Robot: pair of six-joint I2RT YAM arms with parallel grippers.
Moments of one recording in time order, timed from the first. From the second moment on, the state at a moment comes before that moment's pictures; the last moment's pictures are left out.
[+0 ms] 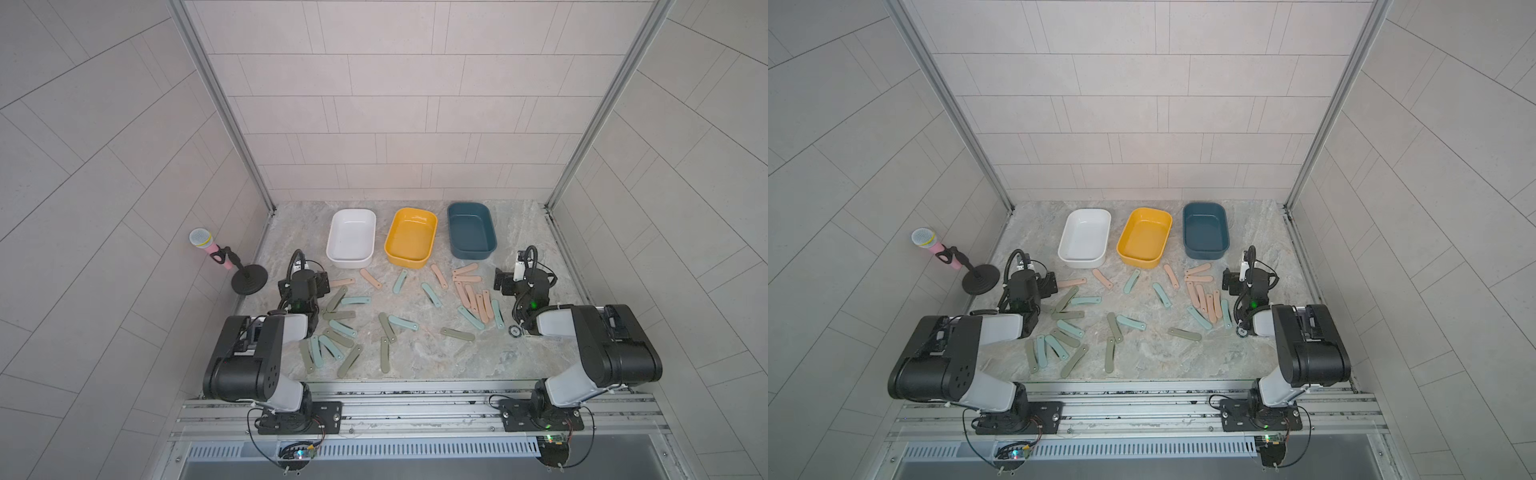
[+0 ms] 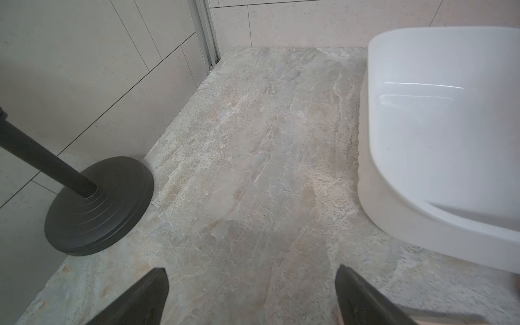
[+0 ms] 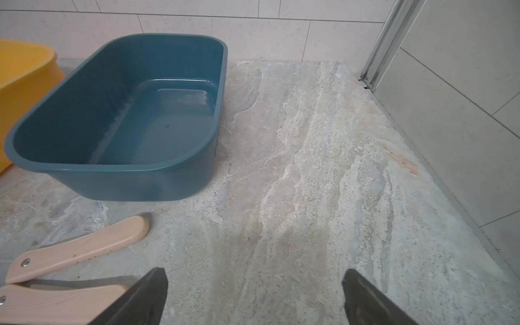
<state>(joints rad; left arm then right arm) -0.01 1.50 0.41 0.60 -0.35 -0.04 -0.04 1.54 0.41 0.73 0.10 0.01</state>
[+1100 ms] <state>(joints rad) -0.02 1.36 0.69 0.15 -0.46 -0.13 0.13 1.26 0.77 0.13 0.32 0.16</state>
